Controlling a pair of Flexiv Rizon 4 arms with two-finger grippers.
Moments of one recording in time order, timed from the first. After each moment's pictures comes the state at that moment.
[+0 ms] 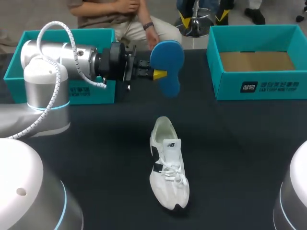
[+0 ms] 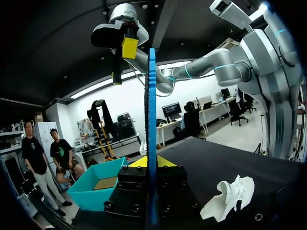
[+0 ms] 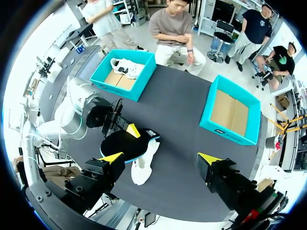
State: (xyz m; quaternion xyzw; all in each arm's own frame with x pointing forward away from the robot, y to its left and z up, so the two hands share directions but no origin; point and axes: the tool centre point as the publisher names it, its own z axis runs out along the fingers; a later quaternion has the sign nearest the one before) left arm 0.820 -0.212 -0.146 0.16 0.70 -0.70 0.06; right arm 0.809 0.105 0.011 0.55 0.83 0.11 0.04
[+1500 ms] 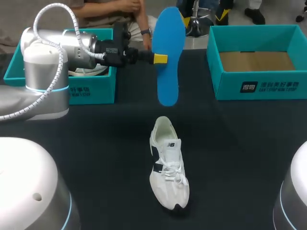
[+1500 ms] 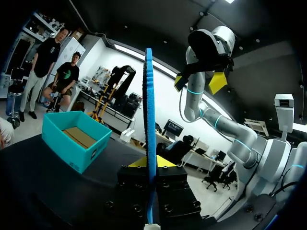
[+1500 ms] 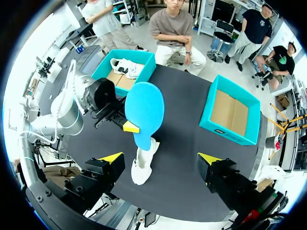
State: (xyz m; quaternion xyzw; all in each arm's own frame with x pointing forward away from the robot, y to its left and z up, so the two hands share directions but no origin) left arm 0.837 -0.212 -0.124 -0.14 0.71 -0.66 -0.22; right arm 0.809 0.105 0.012 0.55 0.83 0.11 0.03
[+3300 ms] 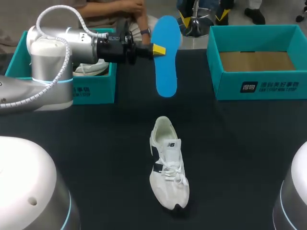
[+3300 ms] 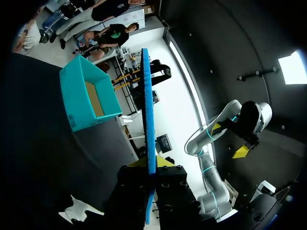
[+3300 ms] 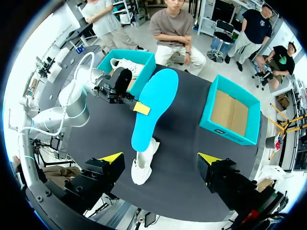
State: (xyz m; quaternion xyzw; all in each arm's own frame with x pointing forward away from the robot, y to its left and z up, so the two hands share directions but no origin) left arm 0.885 -0.209 -0.137 -0.37 0.61 -0.56 -0.42; right arm 0.809 0.105 0.011 0.55 0.83 0.11 0.03
